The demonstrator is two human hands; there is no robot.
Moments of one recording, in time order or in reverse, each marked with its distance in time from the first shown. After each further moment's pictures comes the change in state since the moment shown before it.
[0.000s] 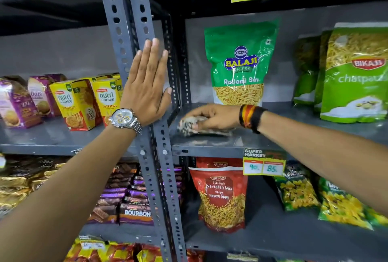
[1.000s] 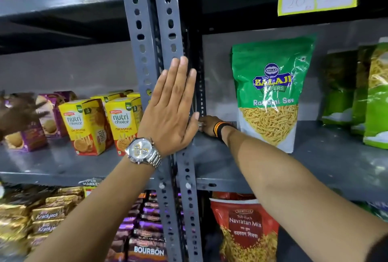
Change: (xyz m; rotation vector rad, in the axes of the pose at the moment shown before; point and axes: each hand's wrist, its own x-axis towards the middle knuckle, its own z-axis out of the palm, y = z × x) left_hand -0.001 -0.006 0.007 -0.011 0.042 0.027; right_hand 0.184 0.089 -0.020 -0.371 0.378 0.422
